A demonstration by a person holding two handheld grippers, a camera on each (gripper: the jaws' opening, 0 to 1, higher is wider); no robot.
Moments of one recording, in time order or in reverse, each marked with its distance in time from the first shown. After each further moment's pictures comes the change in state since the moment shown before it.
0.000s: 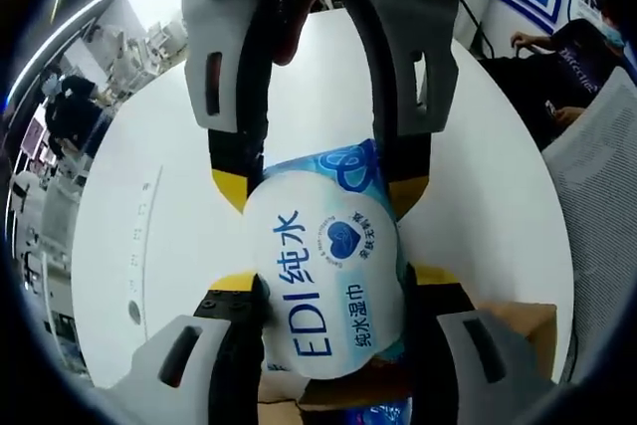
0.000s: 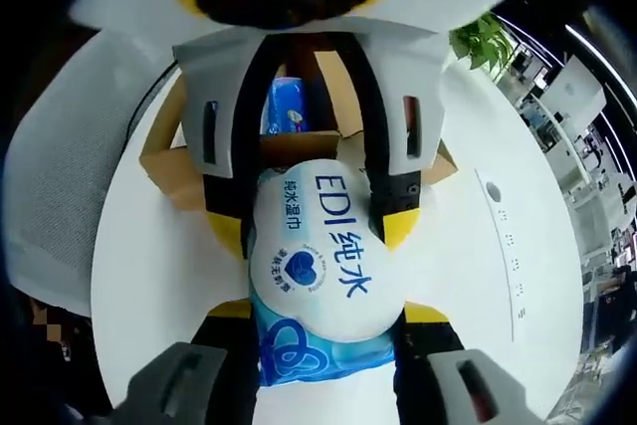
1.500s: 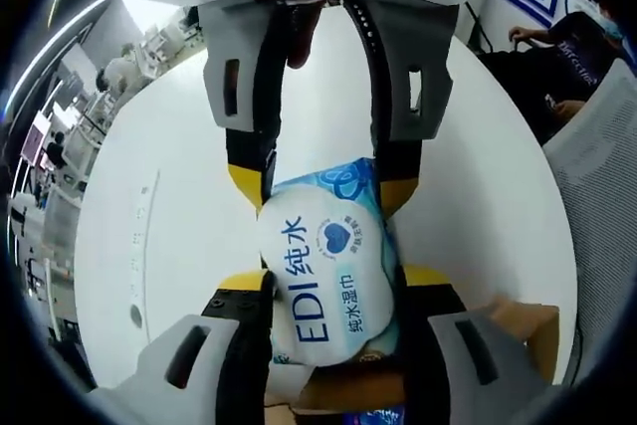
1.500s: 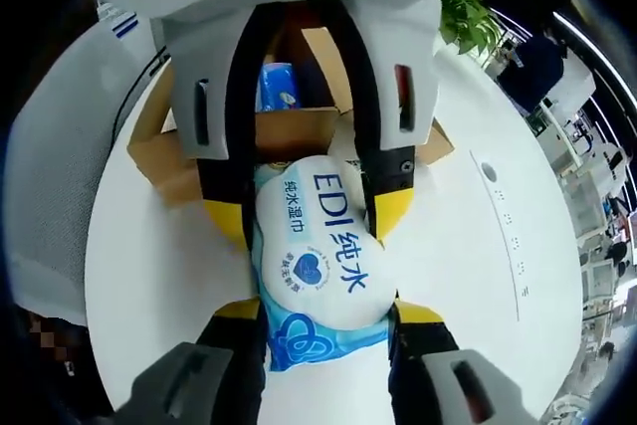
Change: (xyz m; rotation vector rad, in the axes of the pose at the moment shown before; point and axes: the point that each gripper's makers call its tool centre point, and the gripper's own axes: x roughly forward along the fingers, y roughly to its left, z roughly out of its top) left arm 0.001 -0.004 0.000 0.031 -0.009 0.011; right arm 0.004 0.005 -0.013 0.053 0.035 -0.047
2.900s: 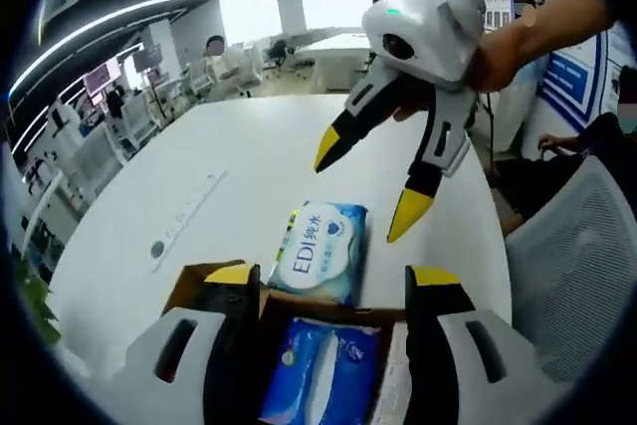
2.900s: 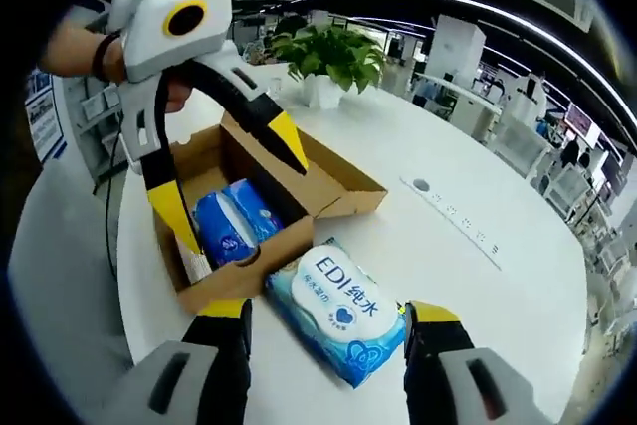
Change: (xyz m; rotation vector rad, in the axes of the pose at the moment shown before) left arm -0.131 -0.024 -0.010 -0.407 -0.323 0.170; right arm -0.071 0.027 0.058 0.487 -0.314 -0.198
